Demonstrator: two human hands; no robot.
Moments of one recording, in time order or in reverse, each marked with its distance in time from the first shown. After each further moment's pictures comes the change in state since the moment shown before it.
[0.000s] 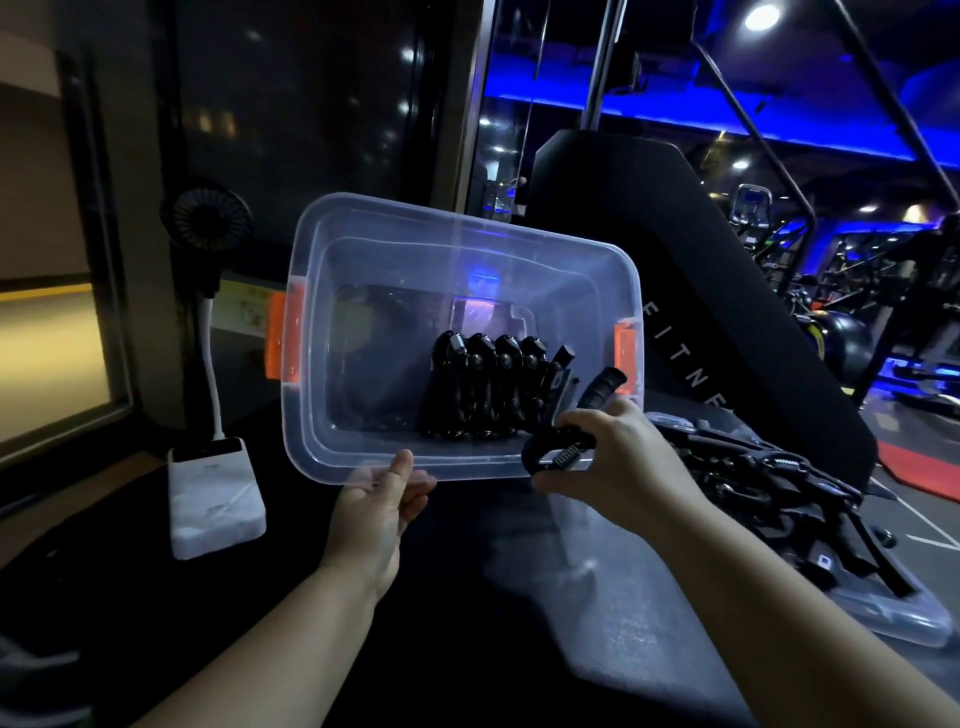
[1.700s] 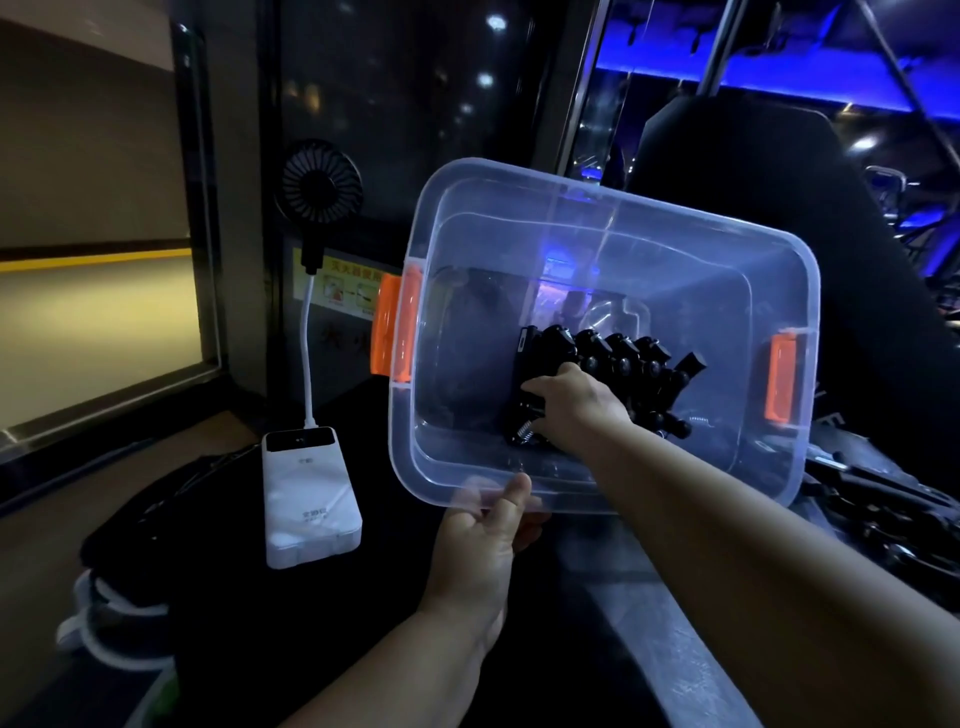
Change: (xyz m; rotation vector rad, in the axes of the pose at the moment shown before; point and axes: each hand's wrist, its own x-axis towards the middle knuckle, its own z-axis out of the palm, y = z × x) left_hand 0.009 -0.008 -0.009 -0.019 -0.025 -0.024; right_hand 0.156 -0.073 0.123 -0.102 -0.242 -0.027
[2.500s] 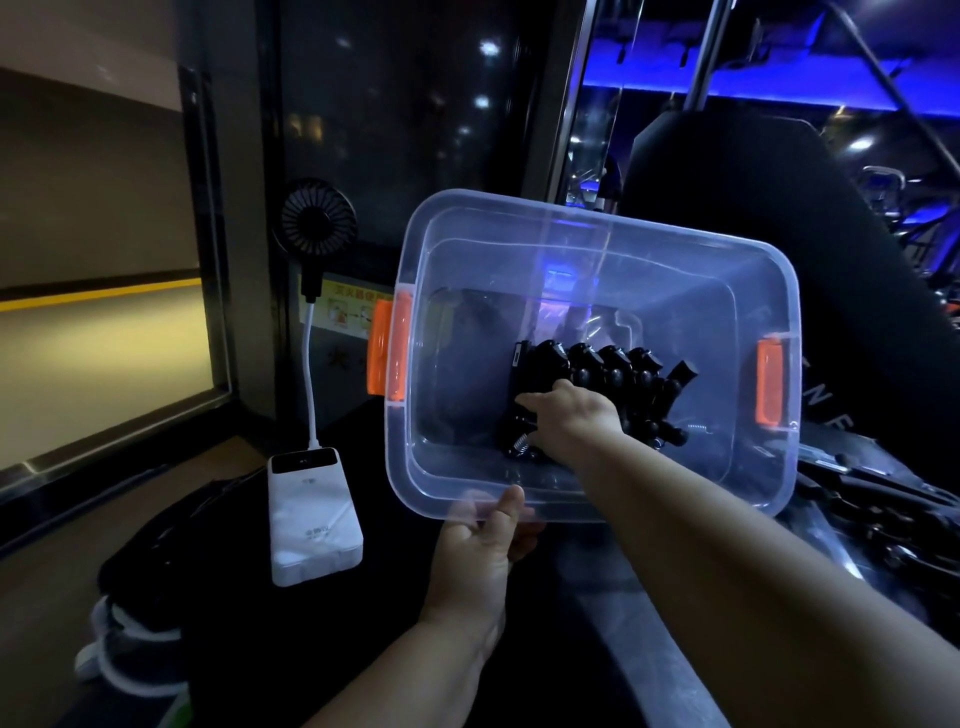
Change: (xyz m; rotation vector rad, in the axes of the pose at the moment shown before) left_hand 0.002 -0.001 0.002 0.002 0.010 0.002; right_hand 0.004 -0.005 0.000 -0.307 -0.026 -0.062
